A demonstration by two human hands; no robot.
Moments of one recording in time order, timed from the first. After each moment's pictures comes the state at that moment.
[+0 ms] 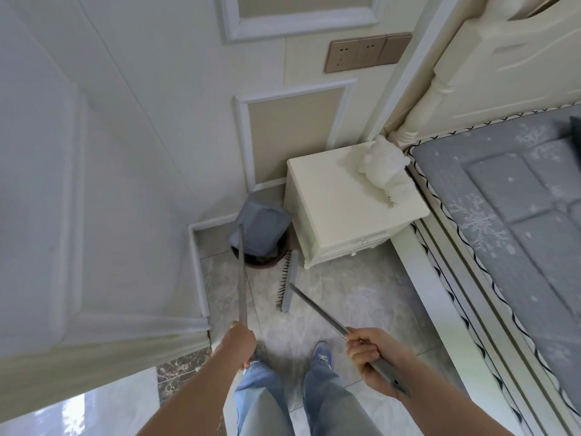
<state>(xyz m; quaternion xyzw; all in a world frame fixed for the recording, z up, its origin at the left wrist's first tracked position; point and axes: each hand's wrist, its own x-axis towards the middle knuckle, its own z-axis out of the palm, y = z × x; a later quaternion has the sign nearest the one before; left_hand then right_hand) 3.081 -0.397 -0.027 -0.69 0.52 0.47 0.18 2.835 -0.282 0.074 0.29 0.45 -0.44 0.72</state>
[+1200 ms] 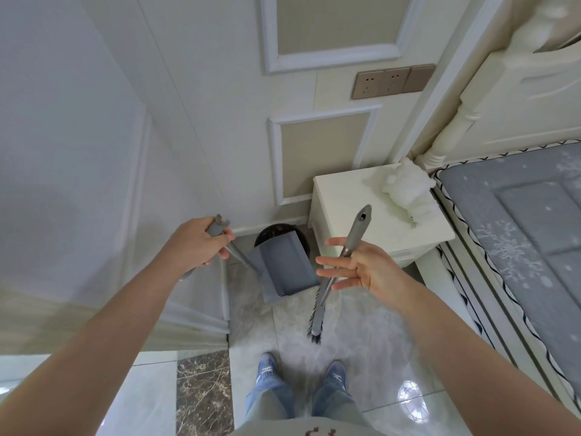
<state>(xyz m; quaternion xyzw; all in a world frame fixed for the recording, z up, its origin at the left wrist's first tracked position) 3.123 -0.509 0.187 -0.64 0.63 0.43 -0.11 2.822 -0.390 0.167 -0.27 0.54 -0.38 0.70</state>
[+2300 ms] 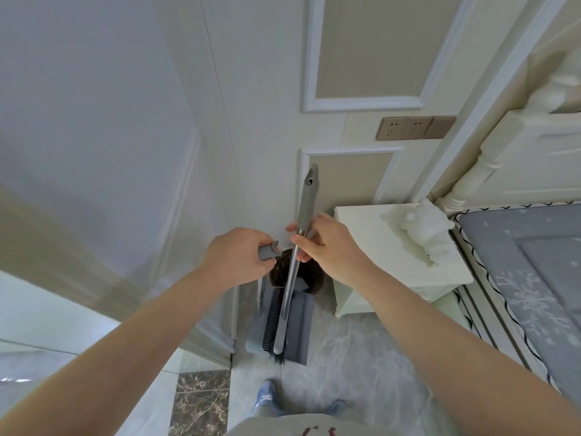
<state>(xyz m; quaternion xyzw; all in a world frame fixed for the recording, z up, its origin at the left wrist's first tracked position) 3.103 -0.453 0.227 -0.57 0.81 0.15 -0.03 2.912 -0.426 0.236 -0.65 0.58 -0.31 0.38</state>
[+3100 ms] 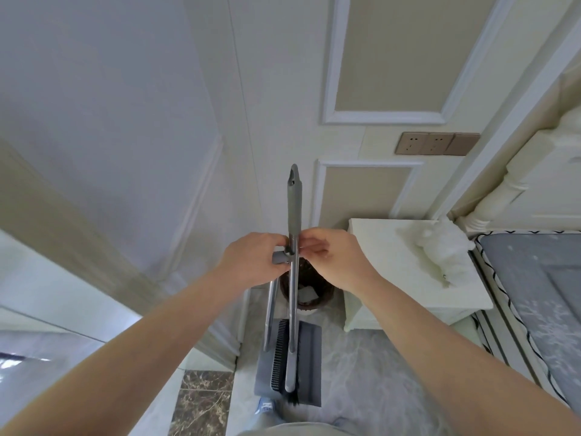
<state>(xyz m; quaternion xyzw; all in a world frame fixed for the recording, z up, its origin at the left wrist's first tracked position) 3.079 -0.442 0.238 -0.60 0.78 0.17 -0.03 2.904 -0.424 0.235 -0.65 0.56 -0.31 0.40</state>
